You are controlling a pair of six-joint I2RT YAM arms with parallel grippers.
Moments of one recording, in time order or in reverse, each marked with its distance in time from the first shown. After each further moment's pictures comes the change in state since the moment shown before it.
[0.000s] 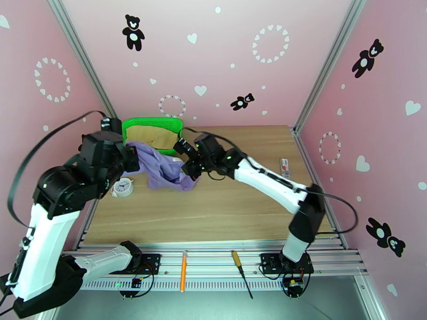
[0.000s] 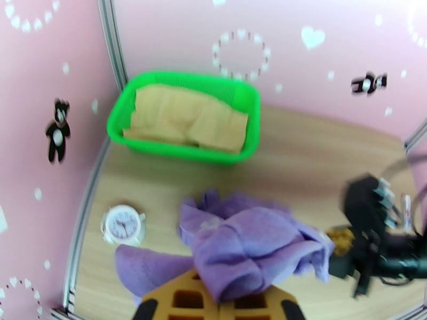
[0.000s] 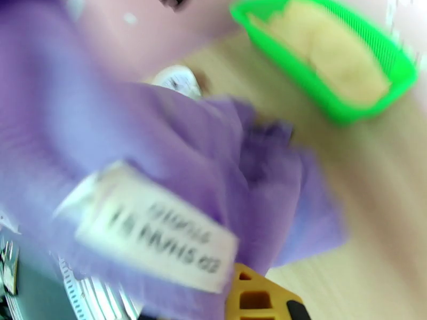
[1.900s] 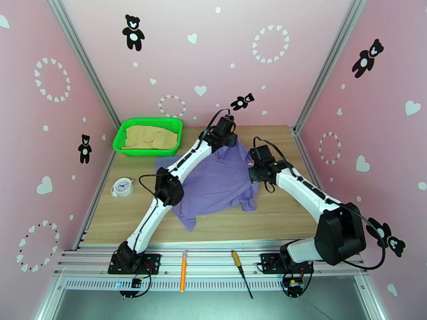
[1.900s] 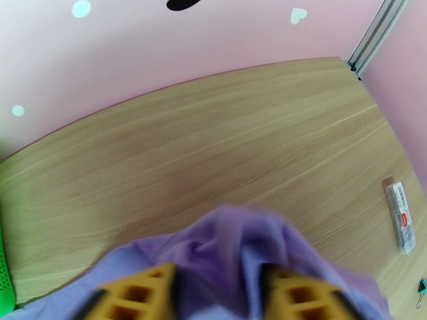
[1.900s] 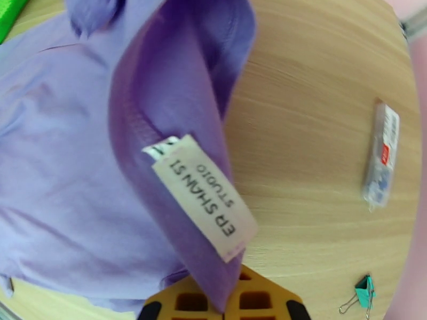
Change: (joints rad) left arm -0.109 1.448 0.752 0.571 0.391 0.136; right arm -0.577 -0.219 -0.684 -0.015 0.496 0.191
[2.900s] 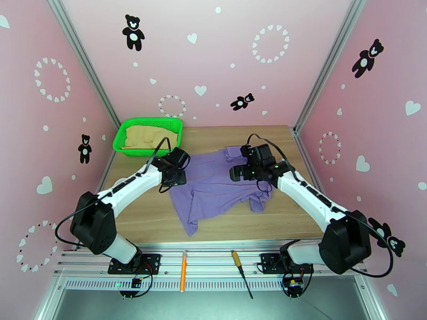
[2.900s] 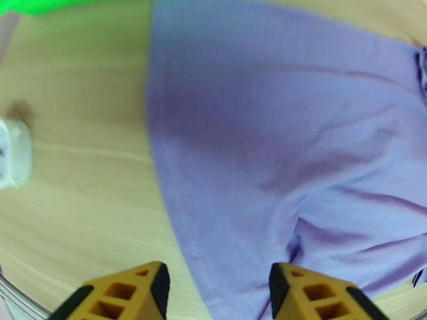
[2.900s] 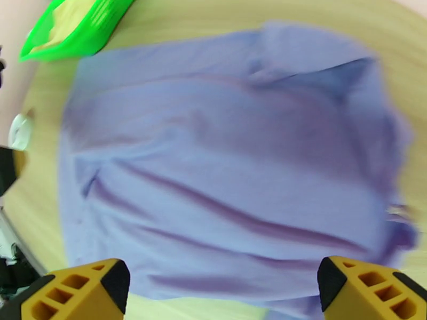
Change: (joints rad) left arm 0.121 -1.008 -1.485 -0.083 -0.032 -0.433; right arm 0.090 -0.051 -0.033 0.125 -0.417 0.143
